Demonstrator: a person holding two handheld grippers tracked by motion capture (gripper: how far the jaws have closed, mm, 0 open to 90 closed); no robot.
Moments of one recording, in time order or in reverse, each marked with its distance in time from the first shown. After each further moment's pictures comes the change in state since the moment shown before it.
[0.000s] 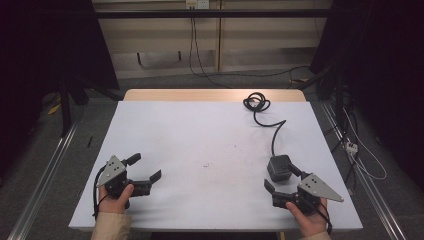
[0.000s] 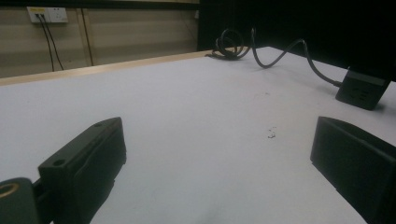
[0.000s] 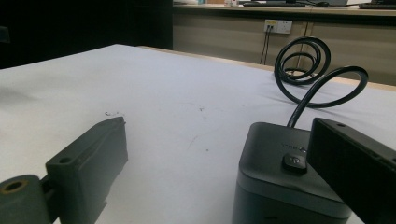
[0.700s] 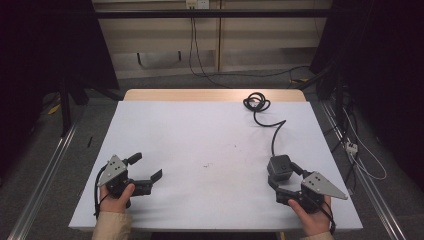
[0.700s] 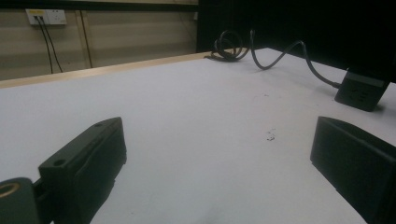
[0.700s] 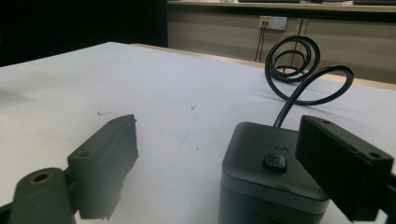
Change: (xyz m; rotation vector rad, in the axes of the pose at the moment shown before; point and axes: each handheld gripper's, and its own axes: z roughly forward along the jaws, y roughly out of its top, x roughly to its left) left arm -0.001 0.001 0.002 -0.007 -0.004 0.003; right arm -0.007 0.006 -0.003 0.021 -0.016 0.005
